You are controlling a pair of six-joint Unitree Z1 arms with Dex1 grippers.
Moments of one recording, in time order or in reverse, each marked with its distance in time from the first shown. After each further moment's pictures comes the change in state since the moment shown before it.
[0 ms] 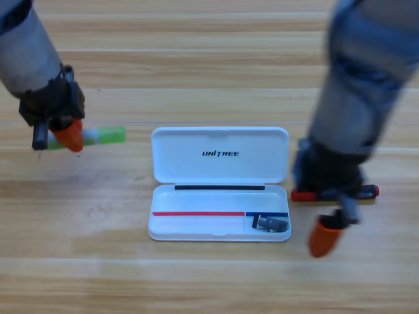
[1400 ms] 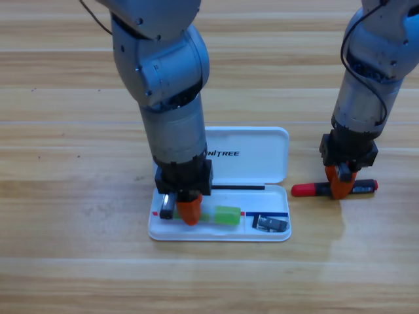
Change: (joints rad) arm 0 -0.320 0.347 -0.248 0.056 -0.120 -0.078; arm 1 -0.272 0.230 -0.060 -0.086 -0.063 -0.325
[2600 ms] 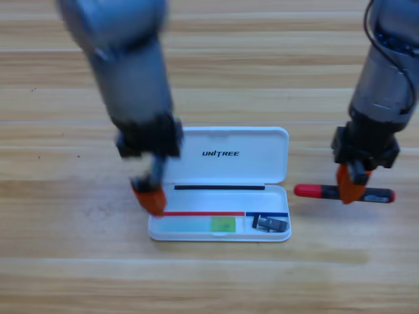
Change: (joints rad) arm 0 0.020 -0.199 -0.020 0.143 0.039 -0.008; arm 1 0.069 -0.156 0.013 0.145 0.074 0.160
